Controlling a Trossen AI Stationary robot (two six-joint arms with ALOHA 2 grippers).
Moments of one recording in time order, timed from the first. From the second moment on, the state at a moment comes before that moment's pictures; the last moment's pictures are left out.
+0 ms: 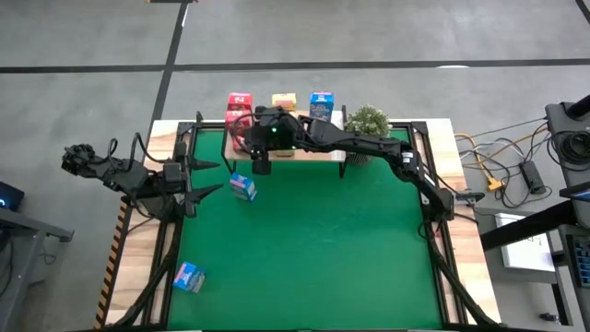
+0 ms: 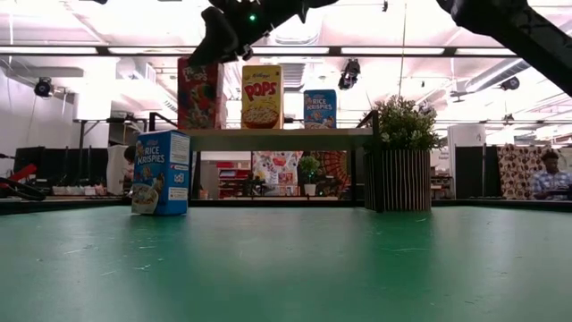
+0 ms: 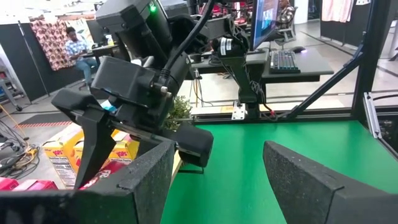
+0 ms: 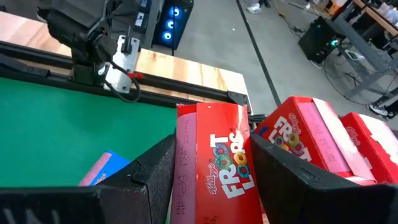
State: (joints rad) left arm -0.44 0.54 0.78 -0.34 -0.67 0.07; right arm -0.21 2.24 2.31 -0.49 0.00 -0.39
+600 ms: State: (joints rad) left arm -0.43 0.54 0.78 -0.33 -0.67 0.06; right arm -0.23 2.24 2.30 -0.49 0.00 -0.36
